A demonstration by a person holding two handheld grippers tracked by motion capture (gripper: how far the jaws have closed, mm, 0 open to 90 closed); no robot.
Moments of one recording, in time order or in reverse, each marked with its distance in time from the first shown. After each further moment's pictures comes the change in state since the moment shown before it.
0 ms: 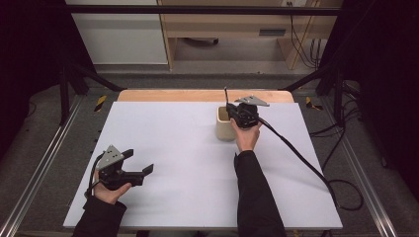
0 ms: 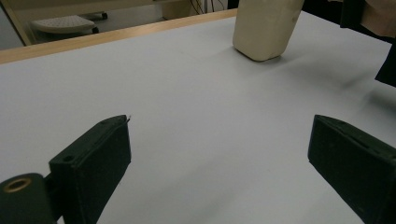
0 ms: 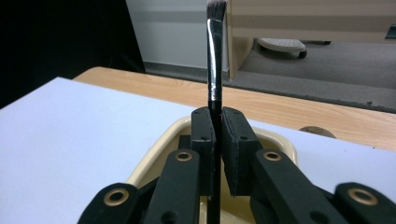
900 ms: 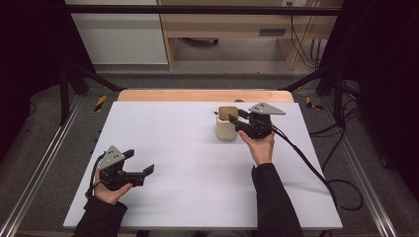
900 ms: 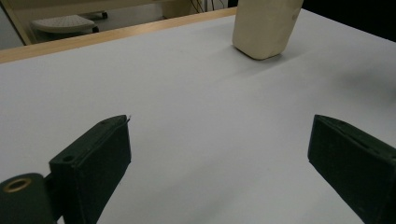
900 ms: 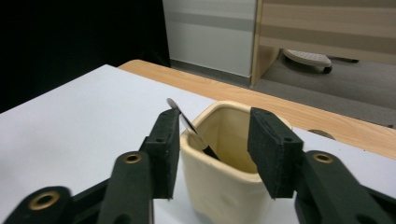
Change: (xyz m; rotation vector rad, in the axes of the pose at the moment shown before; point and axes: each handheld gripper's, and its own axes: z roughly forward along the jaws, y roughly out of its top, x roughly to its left) left arm -0.001 0.000 0.001 0.002 0.002 0.005; right arm 0.006 0.005 -0.071 -0.009 0.116 -0.093
